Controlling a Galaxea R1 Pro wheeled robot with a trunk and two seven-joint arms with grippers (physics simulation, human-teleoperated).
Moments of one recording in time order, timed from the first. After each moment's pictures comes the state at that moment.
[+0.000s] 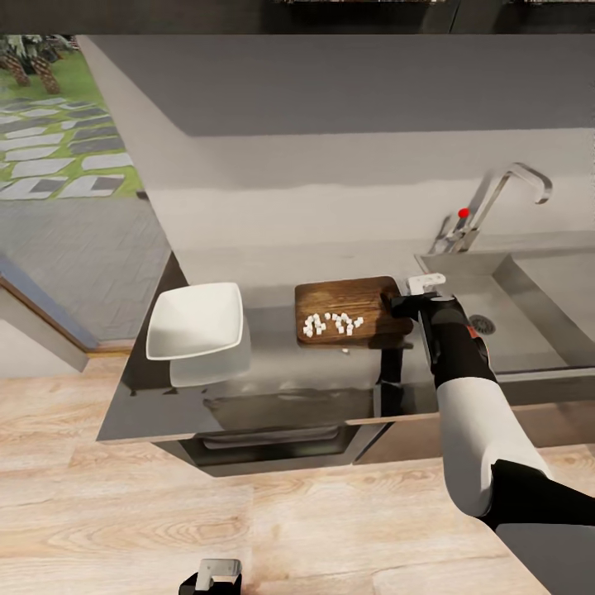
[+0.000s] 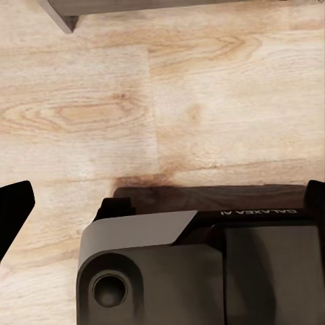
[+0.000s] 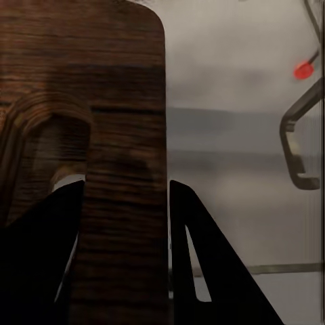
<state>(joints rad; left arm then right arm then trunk) -0.49 -0.09 -0.03 0.08 -0.01 -0.41 0.07 -1.11 0.06 -0.27 -0.90 0.52 0.59 0.23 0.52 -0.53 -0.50</state>
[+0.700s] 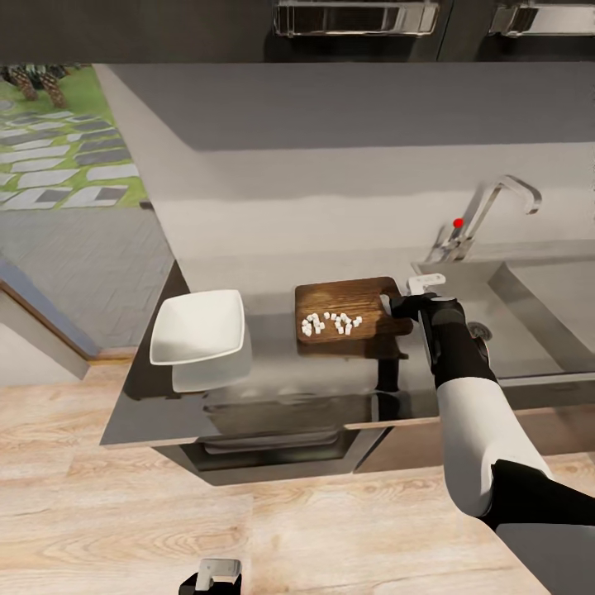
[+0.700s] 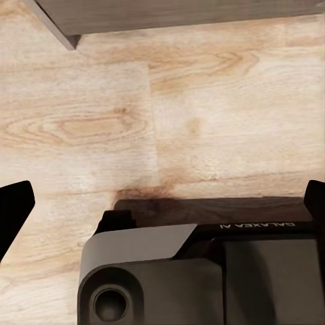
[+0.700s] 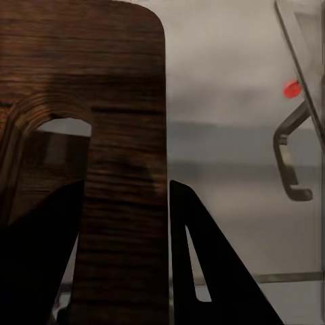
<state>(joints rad) -0.49 -0.09 -0.03 0.08 -0.01 -0.41 0.07 -1.11 0.06 -0.27 -0.90 0.52 0.59 0.24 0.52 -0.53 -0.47</state>
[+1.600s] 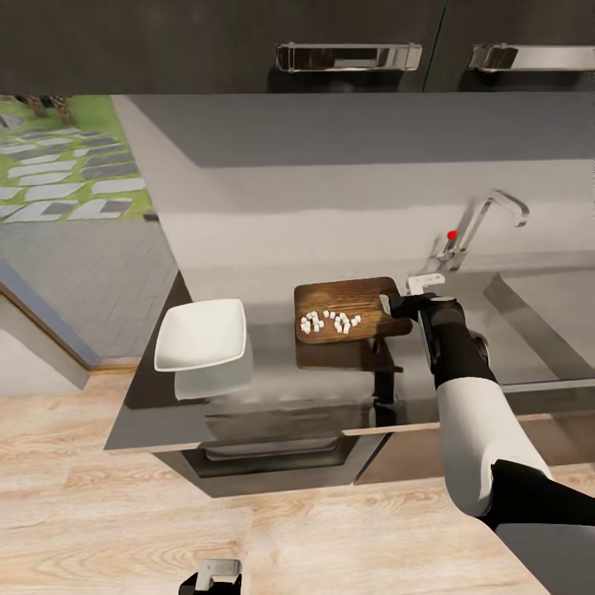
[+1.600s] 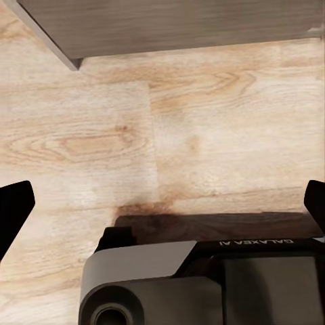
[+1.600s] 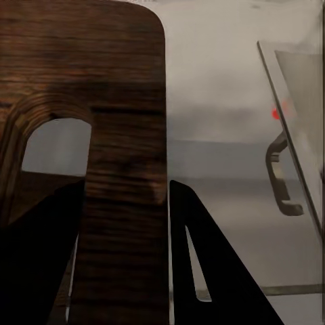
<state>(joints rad) -0.49 -0.09 -0.03 0.08 -0.01 -0.41 0.07 -1.11 0.06 -0.27 -0.90 0.52 0.59 0.24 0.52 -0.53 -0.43</state>
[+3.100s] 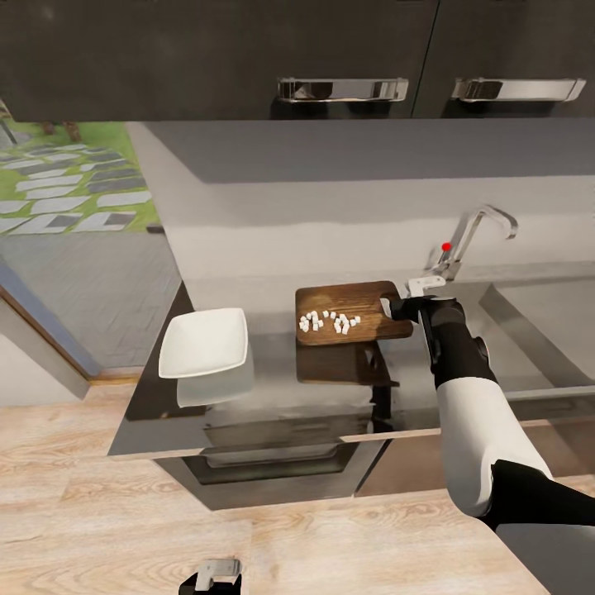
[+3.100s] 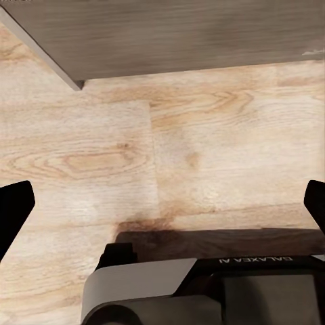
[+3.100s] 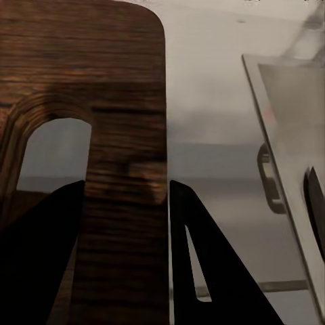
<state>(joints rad) -0.49 -0.09 -0.03 0.08 -0.01 -0.41 0.07 -1.11 0.06 -0.27 -0.91 0.52 0.64 0.24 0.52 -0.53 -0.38</state>
